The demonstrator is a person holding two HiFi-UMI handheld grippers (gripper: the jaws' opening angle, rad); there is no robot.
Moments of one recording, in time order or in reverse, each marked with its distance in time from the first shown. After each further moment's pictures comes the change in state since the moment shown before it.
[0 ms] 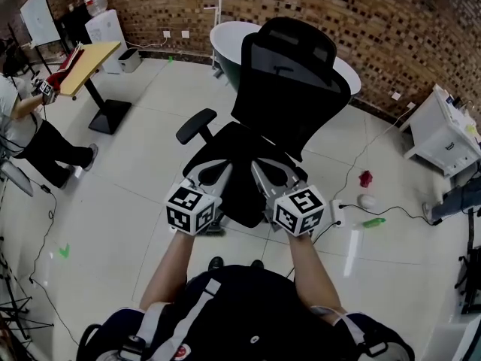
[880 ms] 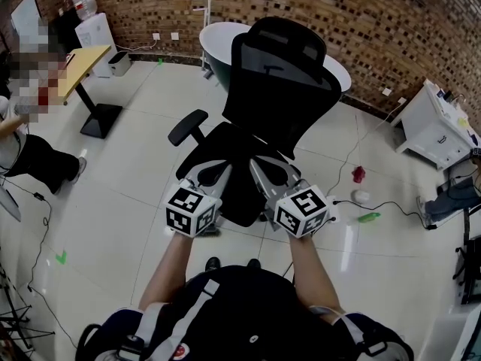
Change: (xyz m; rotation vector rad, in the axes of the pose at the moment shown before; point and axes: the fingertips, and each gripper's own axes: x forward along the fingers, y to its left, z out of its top) left arm 0.004 -0.015 0.011 0.042 0.016 -0.040; right arm -0.014 0.005 0.027 -0.043 -0.050 -0.007
